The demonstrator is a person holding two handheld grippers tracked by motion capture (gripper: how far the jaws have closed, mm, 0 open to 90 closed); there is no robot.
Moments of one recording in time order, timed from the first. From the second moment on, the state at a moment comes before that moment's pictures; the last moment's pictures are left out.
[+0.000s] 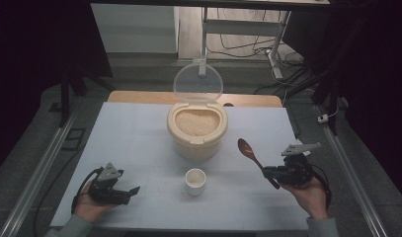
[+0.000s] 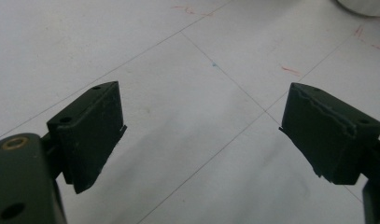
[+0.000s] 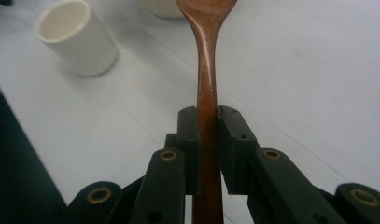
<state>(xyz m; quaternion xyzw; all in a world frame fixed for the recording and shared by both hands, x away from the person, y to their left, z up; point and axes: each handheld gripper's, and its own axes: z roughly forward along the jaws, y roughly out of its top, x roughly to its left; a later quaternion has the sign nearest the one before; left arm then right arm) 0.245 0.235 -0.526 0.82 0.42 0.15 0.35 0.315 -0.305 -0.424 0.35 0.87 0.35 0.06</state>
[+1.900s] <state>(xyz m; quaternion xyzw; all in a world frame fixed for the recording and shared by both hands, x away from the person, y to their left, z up) 0.245 0.227 -0.509 0.82 0.40 0.14 0.37 0.308 -0.171 -0.414 0.14 0.93 0.34 0.03</state>
